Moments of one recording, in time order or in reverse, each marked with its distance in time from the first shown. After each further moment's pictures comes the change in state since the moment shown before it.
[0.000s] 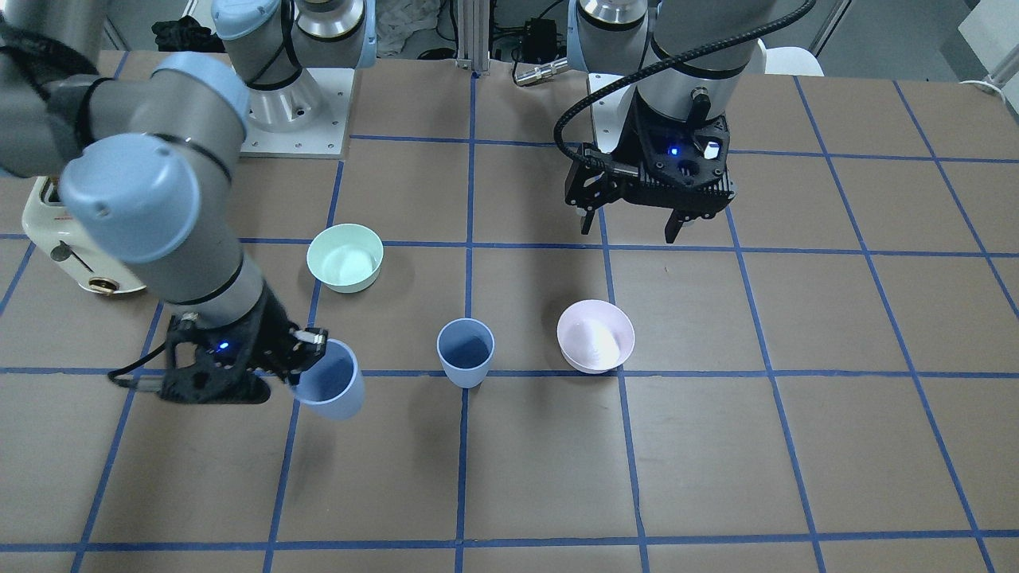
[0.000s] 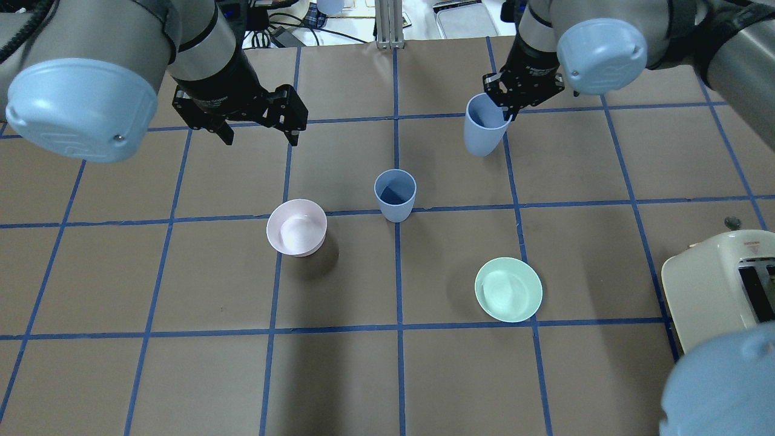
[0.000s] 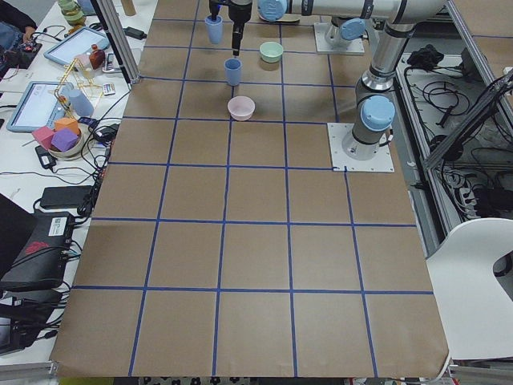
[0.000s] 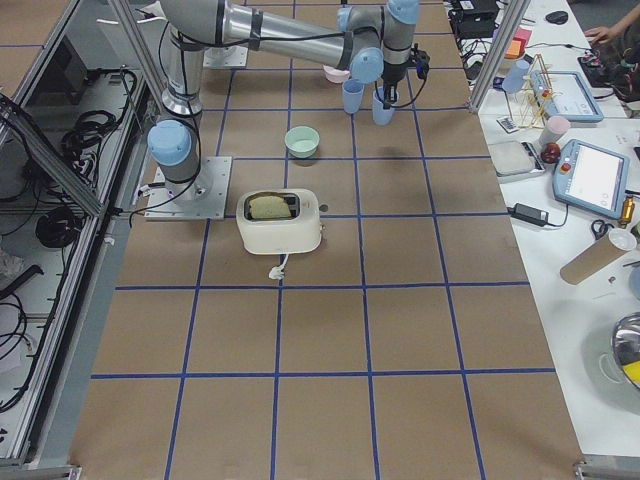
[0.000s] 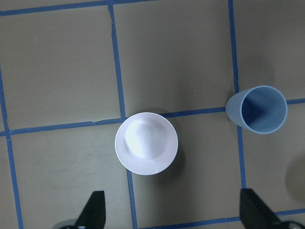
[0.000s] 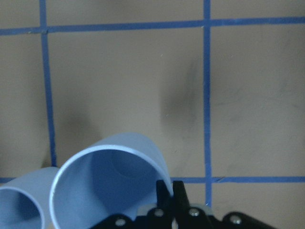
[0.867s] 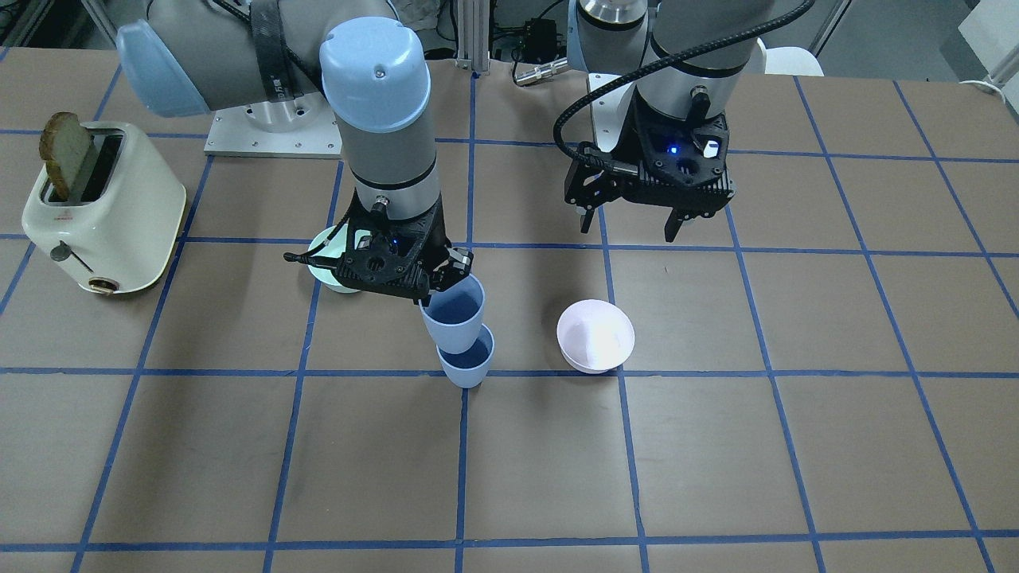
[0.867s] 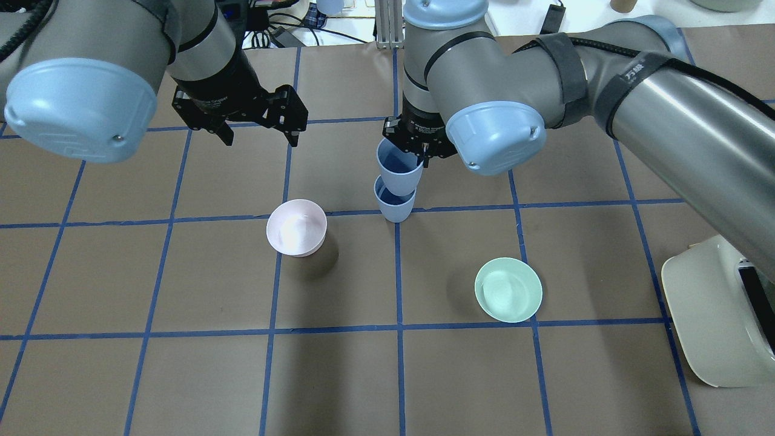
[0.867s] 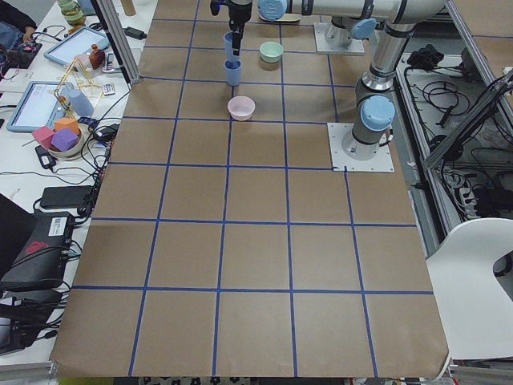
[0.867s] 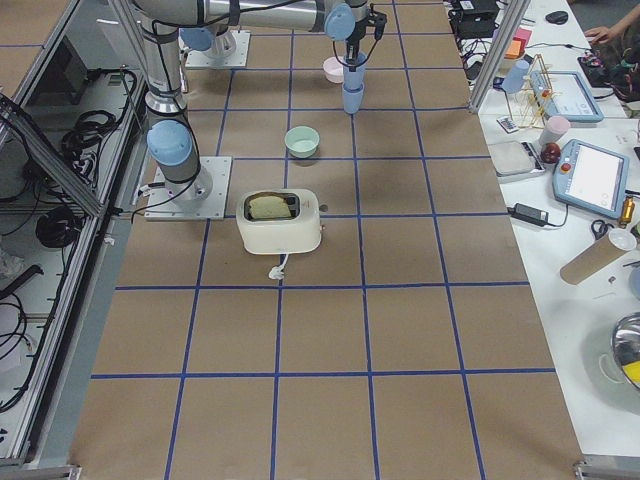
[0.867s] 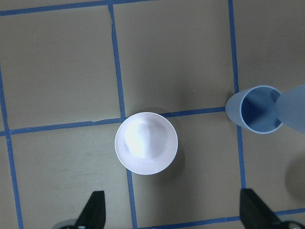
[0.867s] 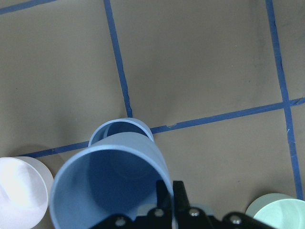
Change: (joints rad) left arm -0.001 0.001 0.001 -0.004 0.000 0.000; right arm 0.240 -0.062 0.065 -0.043 -0.037 0.426
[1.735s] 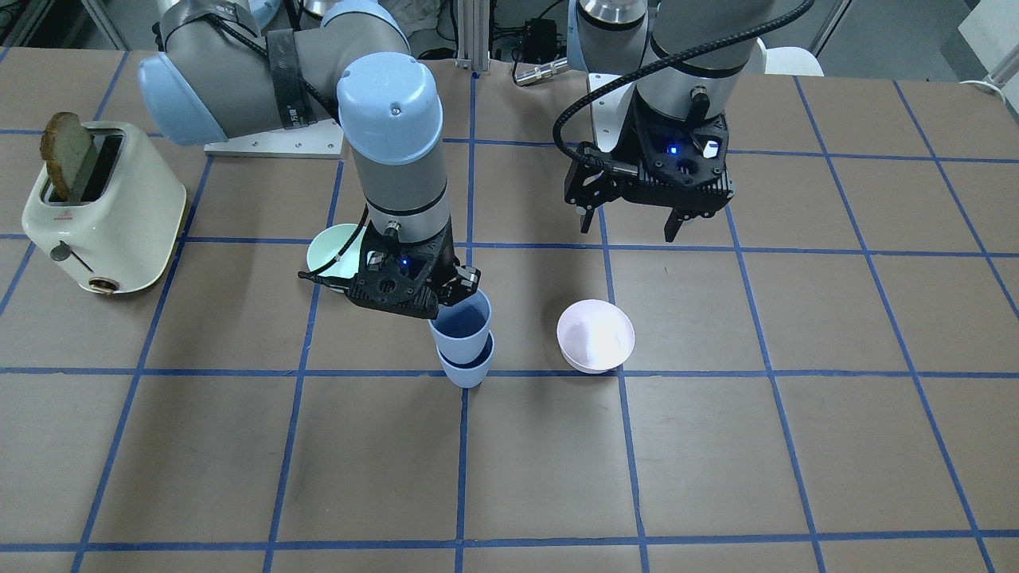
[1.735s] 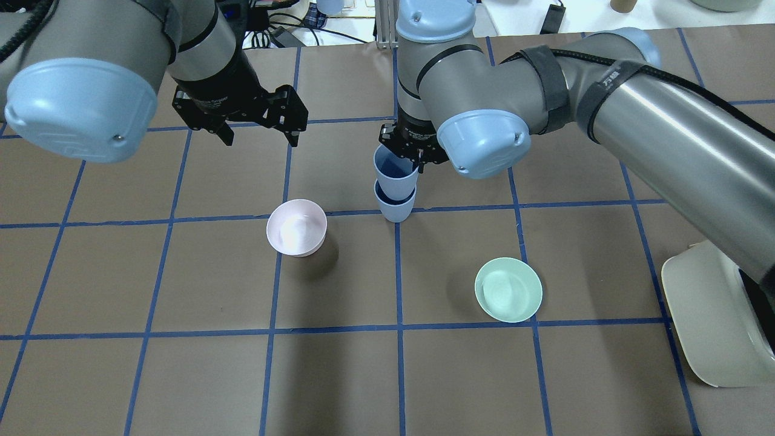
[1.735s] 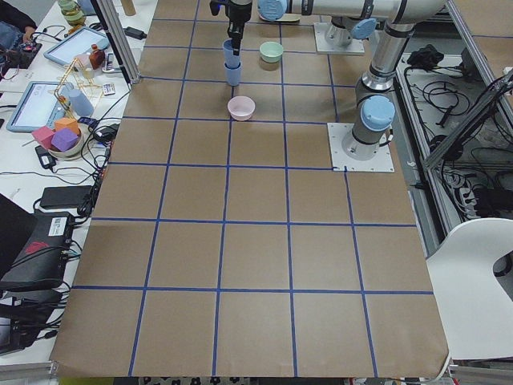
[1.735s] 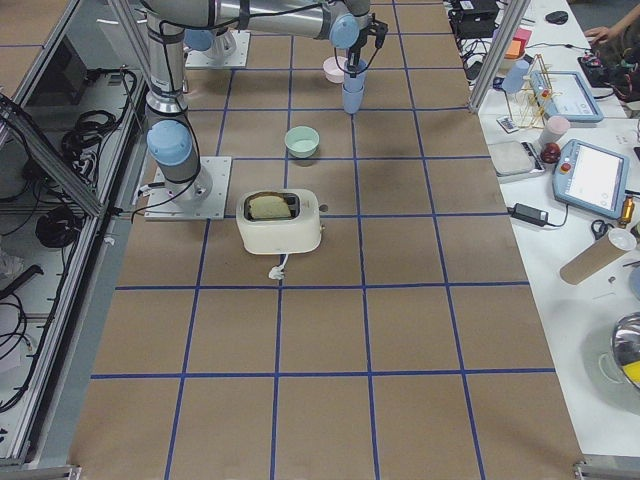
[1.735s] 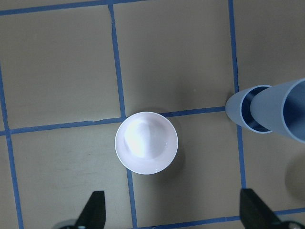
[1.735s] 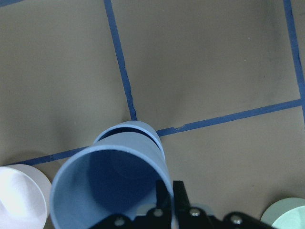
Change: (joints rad) left arm 0.001 0.000 0.000 0.000 0.000 0.000; right arm 0.004 0.052 0.005 -0.024 0.004 0.012
